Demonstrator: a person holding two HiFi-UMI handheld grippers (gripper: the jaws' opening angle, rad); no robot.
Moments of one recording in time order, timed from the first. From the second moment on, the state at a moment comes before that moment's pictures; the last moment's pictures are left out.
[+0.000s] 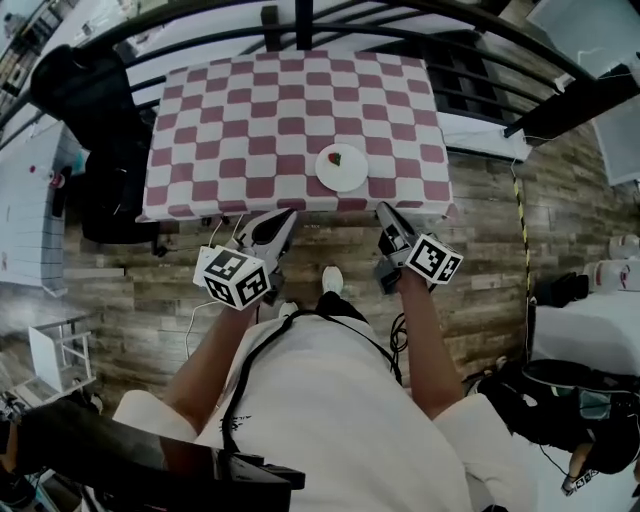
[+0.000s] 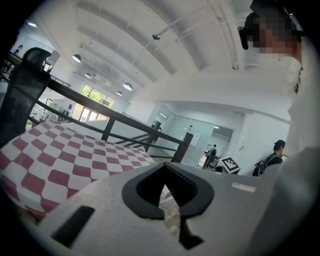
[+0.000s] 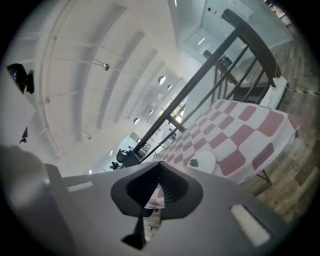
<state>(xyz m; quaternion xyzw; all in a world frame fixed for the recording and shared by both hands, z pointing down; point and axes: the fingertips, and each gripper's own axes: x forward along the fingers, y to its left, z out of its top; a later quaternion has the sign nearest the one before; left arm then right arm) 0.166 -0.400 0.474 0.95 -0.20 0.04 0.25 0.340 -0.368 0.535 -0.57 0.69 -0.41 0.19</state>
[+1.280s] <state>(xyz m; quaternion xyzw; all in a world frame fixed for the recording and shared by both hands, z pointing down) 0.121 -0.383 0.437 0.96 -0.20 0.03 0.20 0.286 -0.290 0.414 -0.60 0.75 -0.24 0.16</state>
